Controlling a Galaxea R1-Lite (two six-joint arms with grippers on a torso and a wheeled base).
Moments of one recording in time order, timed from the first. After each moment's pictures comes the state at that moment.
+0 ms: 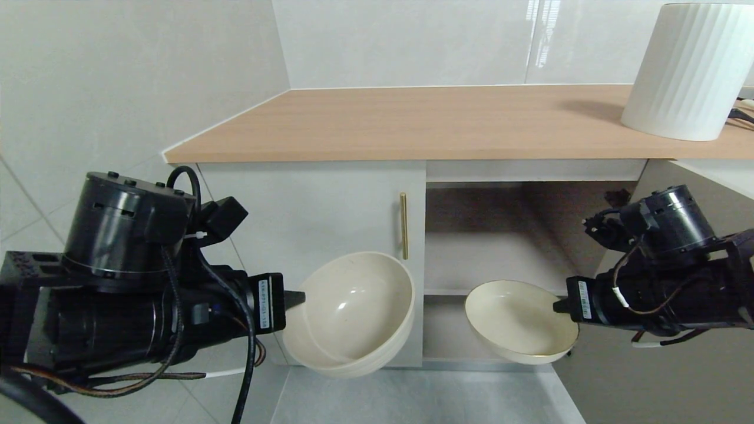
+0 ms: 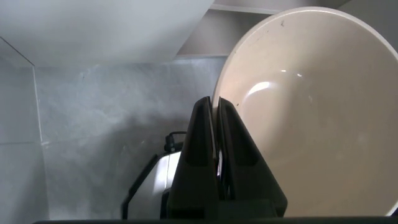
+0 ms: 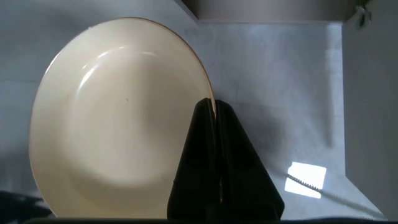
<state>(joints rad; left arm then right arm) -0.55 1.44 -0.85 0.03 0.02 -0.52 0.42 1.61 -0.90 0.09 0.00 0.43</state>
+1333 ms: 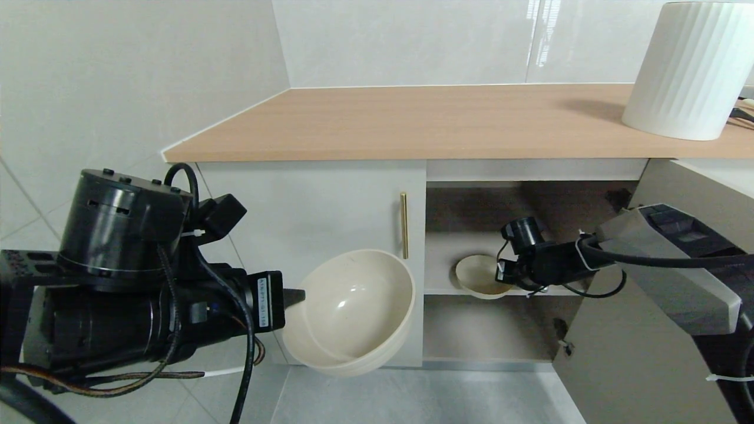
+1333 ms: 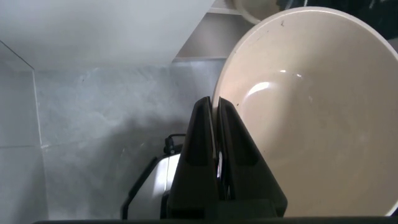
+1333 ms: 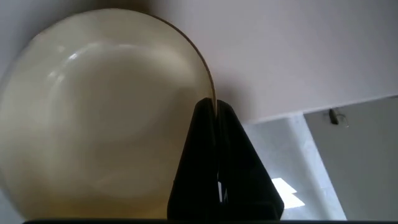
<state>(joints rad) -0.56 1.43 -0.85 0.03 0.01 -0.51 0.26 2.52 -1.64 -0.07 -0.31 0.46</state>
